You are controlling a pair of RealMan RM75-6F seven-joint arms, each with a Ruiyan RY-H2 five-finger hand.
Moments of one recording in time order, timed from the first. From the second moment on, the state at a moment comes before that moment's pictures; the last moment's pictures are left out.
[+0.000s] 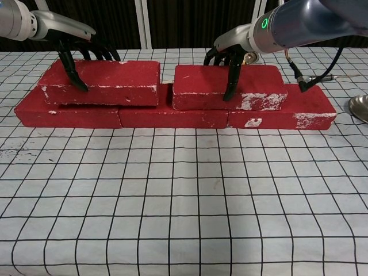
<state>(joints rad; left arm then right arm) -1.11 -1.30 -0.04 -1.08 1.55 0.37 -0.65 1.44 -1.51 0.01 -1.21 -0.16 0.59 -0.51</state>
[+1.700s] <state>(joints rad) -1.15 -1.31 0.00 -1.07 1.51 0.40 -0.65 1.47 -1.51 0.02 -1.26 -0.10 0.63 -0.58</state>
